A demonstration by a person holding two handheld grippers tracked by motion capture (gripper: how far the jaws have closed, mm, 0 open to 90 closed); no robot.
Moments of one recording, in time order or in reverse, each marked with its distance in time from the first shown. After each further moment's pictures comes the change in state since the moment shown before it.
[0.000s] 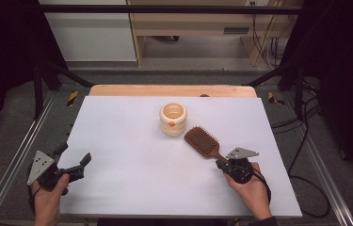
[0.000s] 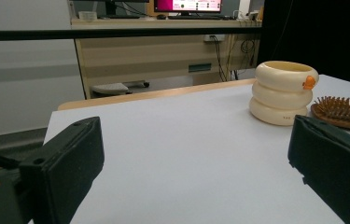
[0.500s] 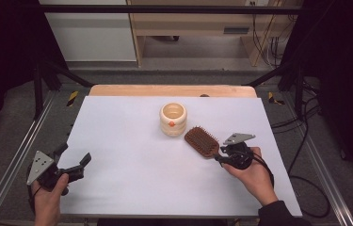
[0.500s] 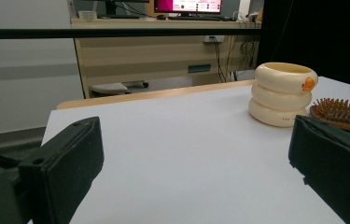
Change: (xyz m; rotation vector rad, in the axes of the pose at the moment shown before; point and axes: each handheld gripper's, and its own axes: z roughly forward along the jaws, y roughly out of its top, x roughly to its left) left arm 0.000 -0.001 0.000 -0.002 -0.003 -0.007; right arm -0.014 0.046 -0.005 0.079 -0.013 -0.085
